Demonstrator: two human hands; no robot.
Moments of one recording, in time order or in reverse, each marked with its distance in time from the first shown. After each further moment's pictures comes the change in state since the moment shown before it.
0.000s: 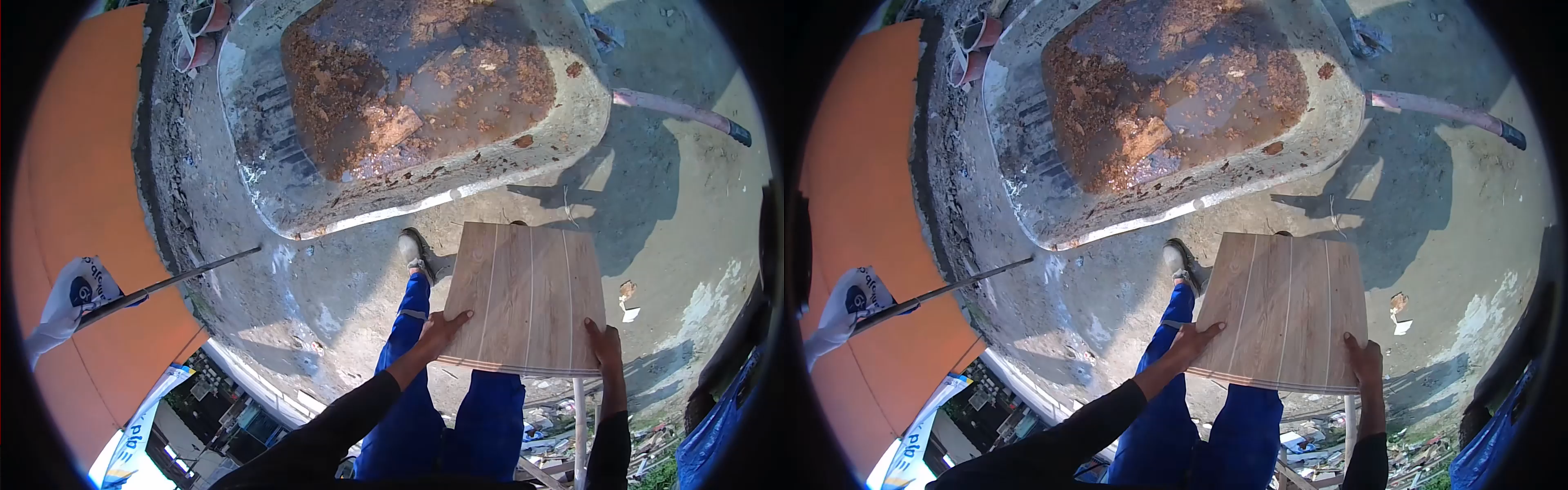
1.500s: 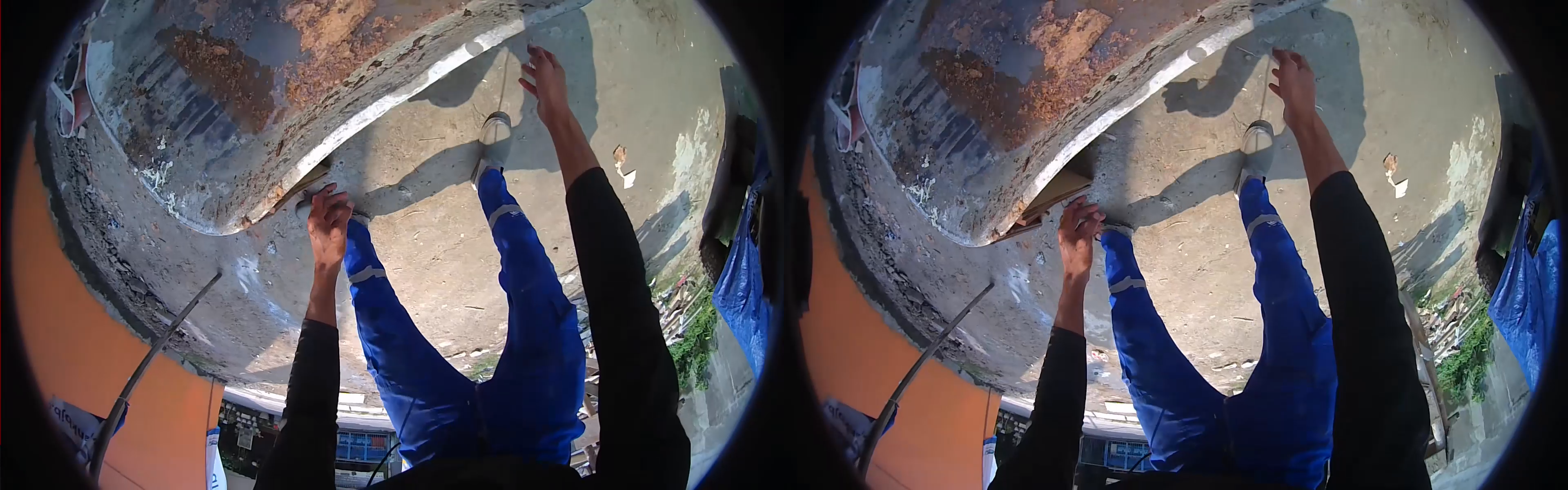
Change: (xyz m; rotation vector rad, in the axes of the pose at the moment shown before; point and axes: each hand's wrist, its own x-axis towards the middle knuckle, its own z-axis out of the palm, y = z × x) left_hand 0.160 -0.021 -0.255 -0.171 0.018 0.740; right_hand 0.106 -0.262 0.187 0.975 0.323 -0.457
